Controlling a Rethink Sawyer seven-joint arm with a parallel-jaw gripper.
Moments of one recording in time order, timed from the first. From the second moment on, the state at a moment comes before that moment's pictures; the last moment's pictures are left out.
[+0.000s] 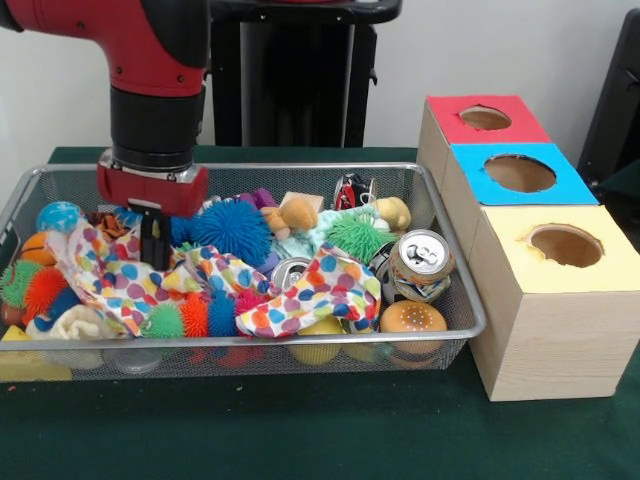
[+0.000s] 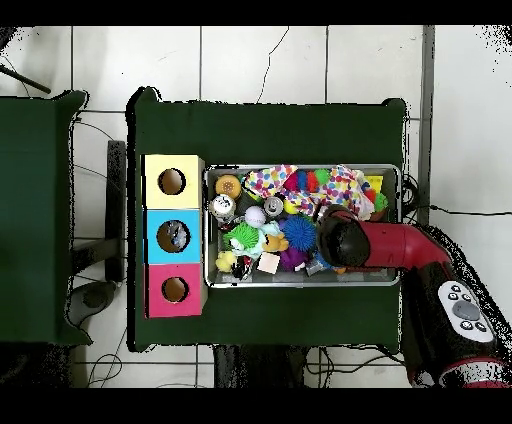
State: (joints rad) arm -0.64 -0.54 0.20 1.60 -0.54 0.32 1.93
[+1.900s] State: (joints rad) arm -0.70 -0.51 0.29 1.58 -0.55 0.32 1.93
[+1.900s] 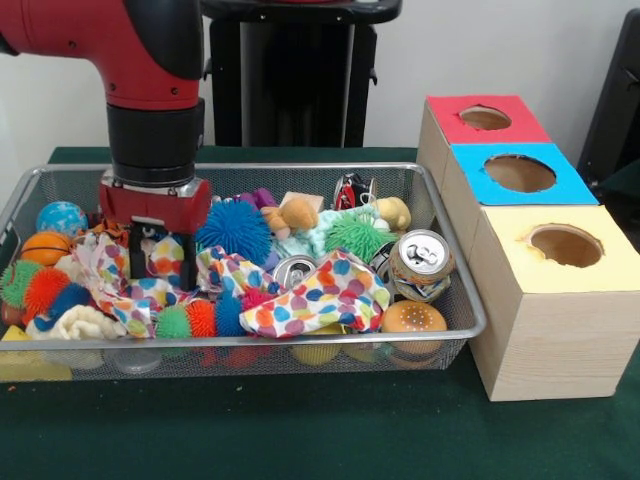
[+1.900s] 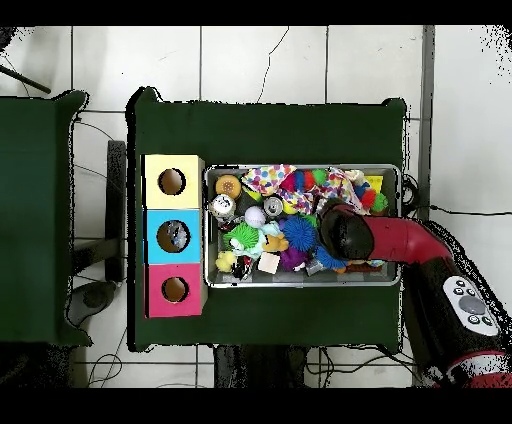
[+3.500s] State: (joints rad) arm -0.47 -0.79 0.27 1.58 -0.55 0.66 1.93
